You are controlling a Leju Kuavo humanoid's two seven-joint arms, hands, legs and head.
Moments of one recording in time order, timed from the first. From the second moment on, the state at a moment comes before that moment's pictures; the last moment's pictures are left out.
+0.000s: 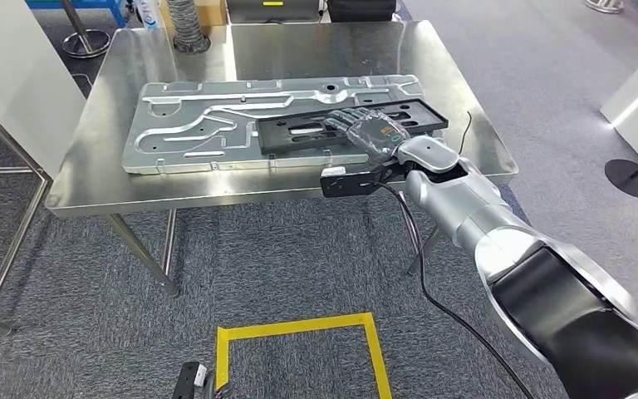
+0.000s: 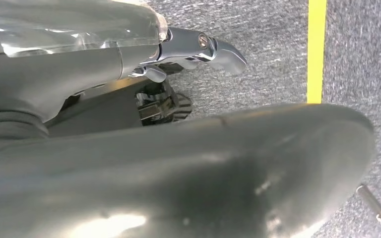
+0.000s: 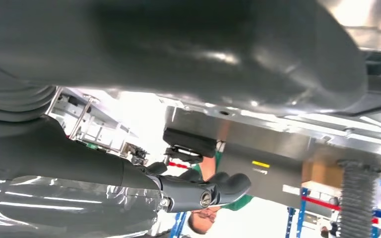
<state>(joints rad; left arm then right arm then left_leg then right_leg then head) -0.24 -0.24 1.09 -0.19 -1.12 -0.18 -0.30 -1.16 -0.10 0.85 -0.43 0.90 -0.10 -0.27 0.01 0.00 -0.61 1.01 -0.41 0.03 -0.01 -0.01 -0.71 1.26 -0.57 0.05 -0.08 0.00</state>
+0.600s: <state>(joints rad) -0.24 -0.24 1.09 -0.19 -1.11 -0.19 -0.26 -1.15 -0.10 0.82 -0.42 0.91 -0.12 -0.27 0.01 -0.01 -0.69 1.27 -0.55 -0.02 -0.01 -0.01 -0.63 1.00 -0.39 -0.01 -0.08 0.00</state>
